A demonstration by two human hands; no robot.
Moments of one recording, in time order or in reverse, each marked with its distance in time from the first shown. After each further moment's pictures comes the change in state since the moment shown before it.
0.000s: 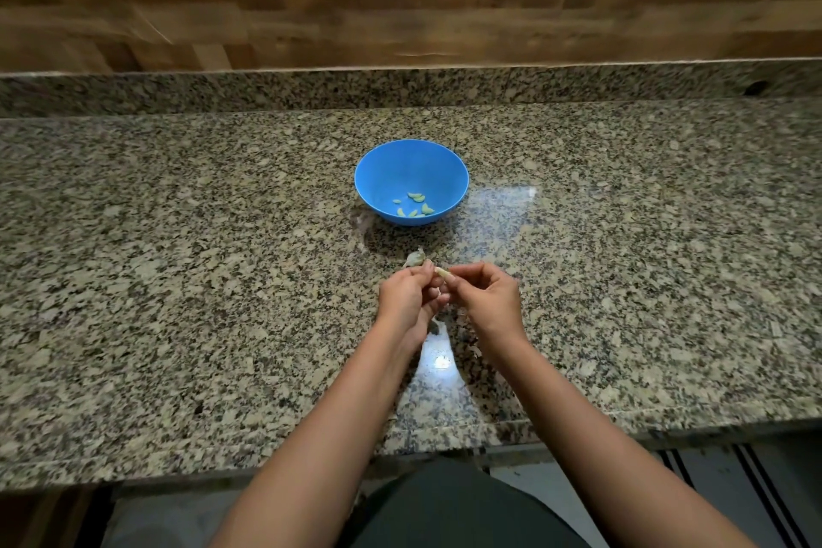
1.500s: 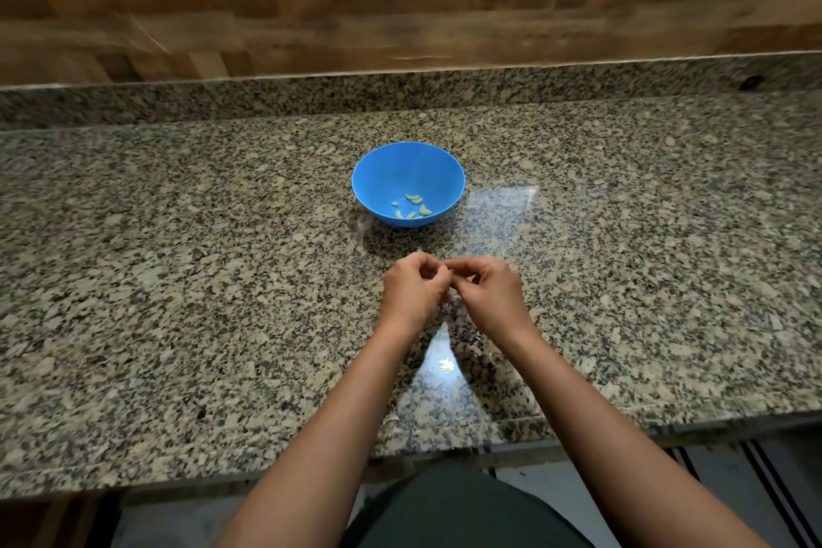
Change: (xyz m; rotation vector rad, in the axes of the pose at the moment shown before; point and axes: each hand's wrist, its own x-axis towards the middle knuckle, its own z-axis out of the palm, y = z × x) left_hand 0.006 0.001 -0.004 0.836 -0.008 0.436; right_hand 0.001 -0.019 -0.008 -0.520 -0.069 -0.251
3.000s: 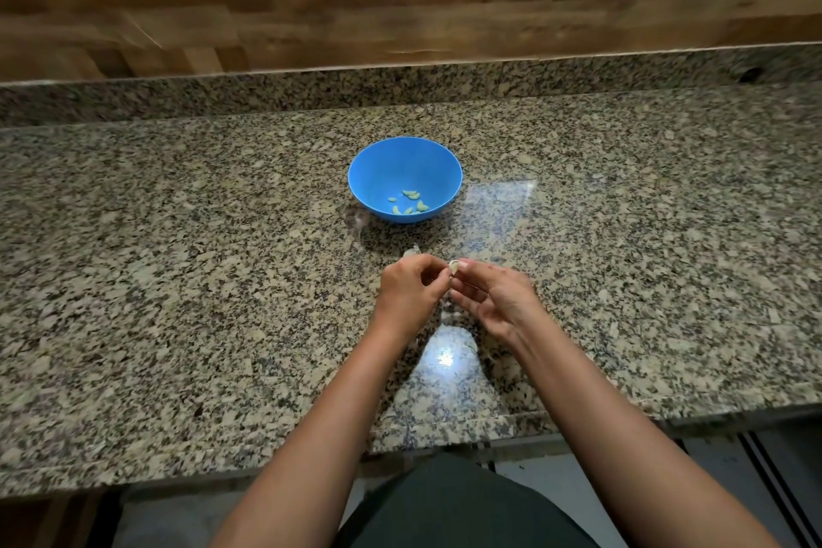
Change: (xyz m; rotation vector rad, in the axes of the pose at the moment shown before) left_hand -0.008 -0.003 -0.008 0.257 -0.002 0.277; right_hand 0.006 0.002 -0.010 0.942 -0.017 0.653
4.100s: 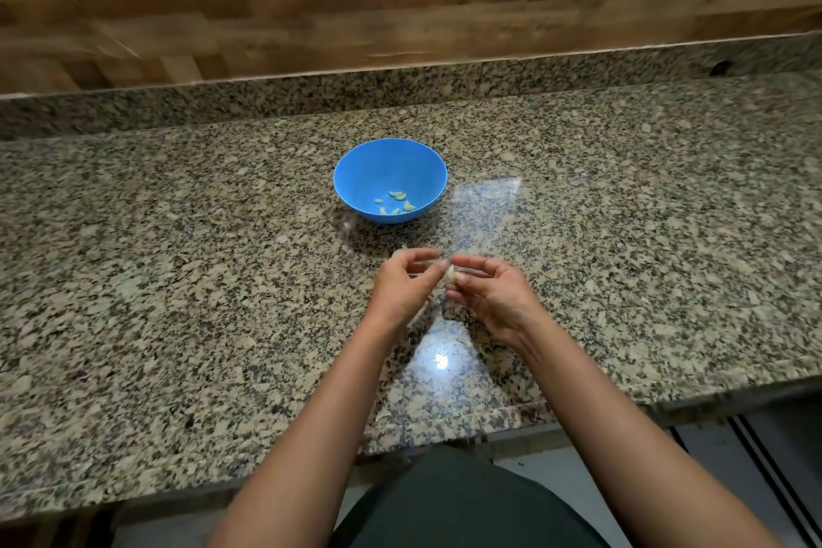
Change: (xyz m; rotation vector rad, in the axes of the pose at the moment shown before) left_hand 0.008 -0.002 0.007 -0.437 -0.139 -0.329; right_hand -0.008 0.000 -0.012 -0.059 -0.109 -0.086
